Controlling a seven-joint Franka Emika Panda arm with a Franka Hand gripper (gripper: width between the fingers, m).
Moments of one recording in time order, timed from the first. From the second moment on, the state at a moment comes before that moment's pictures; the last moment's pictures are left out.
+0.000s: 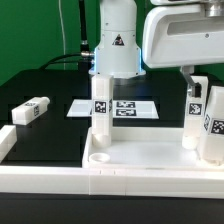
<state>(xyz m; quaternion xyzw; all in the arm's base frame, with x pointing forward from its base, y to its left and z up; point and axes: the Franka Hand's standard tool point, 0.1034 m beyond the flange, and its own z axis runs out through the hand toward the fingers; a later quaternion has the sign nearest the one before) 0.631 0.103 0.130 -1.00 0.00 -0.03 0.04</state>
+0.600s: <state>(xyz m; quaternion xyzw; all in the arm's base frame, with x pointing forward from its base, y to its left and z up) 0.631 0.103 0.130 -1.00 0.07 -0.02 0.04</state>
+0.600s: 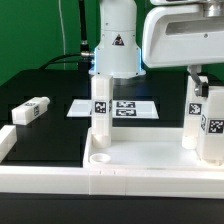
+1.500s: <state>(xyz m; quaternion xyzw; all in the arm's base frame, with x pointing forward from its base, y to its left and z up) 0.636 0.094 0.129 -0.89 0.44 -0.03 0.08</state>
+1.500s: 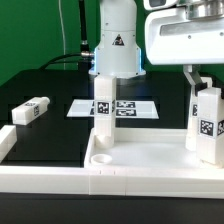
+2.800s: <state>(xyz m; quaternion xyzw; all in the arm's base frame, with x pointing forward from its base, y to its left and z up) 0.631 0.105 0.119 -0.99 0.10 -0.05 0.03</state>
